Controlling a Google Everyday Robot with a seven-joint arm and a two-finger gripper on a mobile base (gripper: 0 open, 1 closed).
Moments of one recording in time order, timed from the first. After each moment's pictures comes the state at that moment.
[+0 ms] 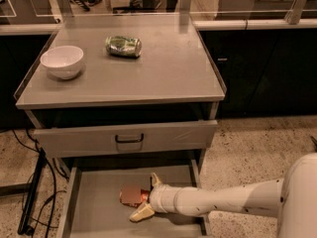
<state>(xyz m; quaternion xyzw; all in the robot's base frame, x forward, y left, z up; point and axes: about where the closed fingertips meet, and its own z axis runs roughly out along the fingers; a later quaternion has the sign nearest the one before) 0.504 0.060 0.390 -0.50 0.74 0.20 0.40</state>
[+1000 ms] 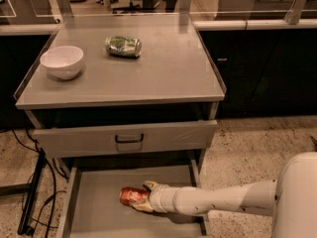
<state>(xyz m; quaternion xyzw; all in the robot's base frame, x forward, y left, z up) 0.508 0.062 0.375 -0.50 0.75 0.20 0.39</state>
